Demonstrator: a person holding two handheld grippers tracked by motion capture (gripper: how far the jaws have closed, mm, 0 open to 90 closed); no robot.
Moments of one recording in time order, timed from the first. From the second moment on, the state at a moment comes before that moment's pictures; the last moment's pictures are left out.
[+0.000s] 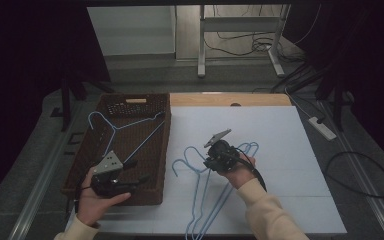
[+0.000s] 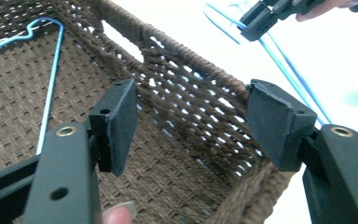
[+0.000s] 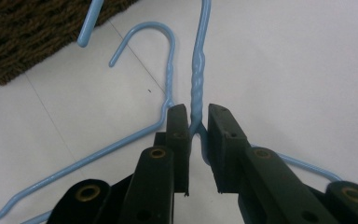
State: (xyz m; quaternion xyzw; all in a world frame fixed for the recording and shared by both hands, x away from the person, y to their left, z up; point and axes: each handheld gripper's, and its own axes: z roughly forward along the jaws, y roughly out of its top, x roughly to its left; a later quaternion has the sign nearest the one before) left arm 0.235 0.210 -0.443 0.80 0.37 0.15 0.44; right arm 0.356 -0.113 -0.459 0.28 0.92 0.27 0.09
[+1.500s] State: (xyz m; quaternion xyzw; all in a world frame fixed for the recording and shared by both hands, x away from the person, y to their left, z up) left arm 0.229 0.084 -0.449 0.84 0.34 0.07 0.41; right arm 0.342 -0.137 -0.448 0.29 0.89 0.36 0.09
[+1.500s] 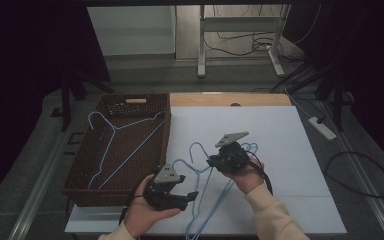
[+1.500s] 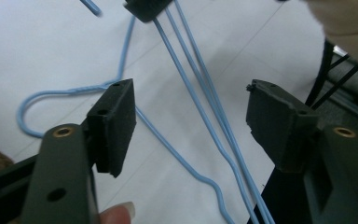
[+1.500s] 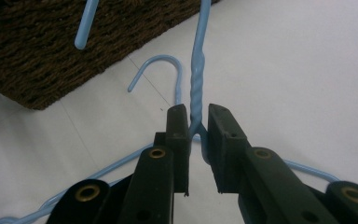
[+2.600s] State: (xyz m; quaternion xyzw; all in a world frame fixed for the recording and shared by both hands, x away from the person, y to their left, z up) left arm 0.258 0.043 -0.495 0.84 0.38 -0.02 0.38; right arm 0.333 -0.158 -0.439 0.29 0.87 0.40 0.08
